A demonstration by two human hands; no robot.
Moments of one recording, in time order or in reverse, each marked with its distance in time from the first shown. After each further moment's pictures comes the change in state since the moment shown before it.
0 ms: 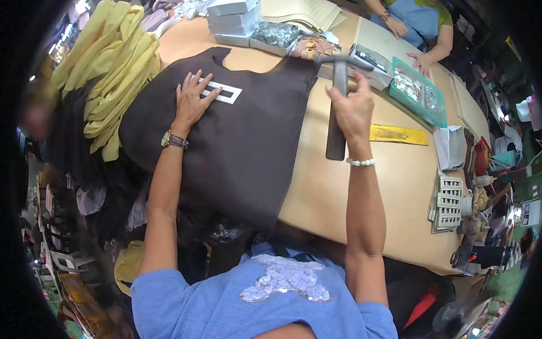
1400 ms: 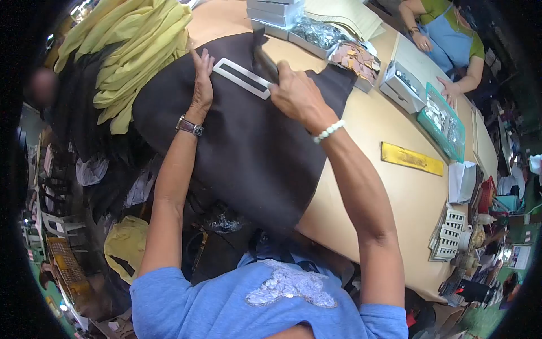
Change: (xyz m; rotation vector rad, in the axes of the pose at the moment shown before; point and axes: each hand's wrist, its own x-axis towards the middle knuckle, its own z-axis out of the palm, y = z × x) left_hand 0.006 -0.019 0.001 -1.248 0.331 -0.329; right_hand 0.003 -0.073 0.136 -0.511 -0.721 -0.231
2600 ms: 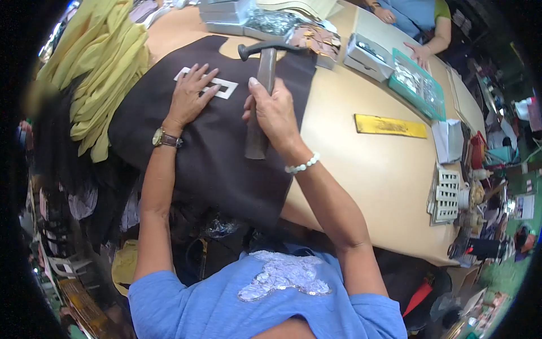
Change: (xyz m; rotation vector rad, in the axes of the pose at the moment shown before) left_hand -0.022 0.018 0.017 1.156 -0.546 0.465; right_hand -0.067 -0.003 0.016 1.174 0.316 0.295
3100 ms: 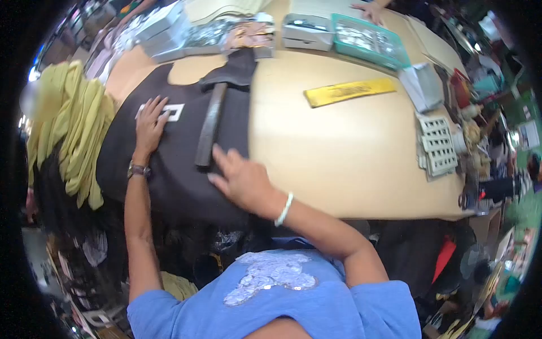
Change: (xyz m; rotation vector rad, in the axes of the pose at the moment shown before) left_hand 0.005 -0.008 0.004 0.028 -0.063 0.032; right_hand -0.105 0.048 -0.039 -1.035 -0.082 -0.364
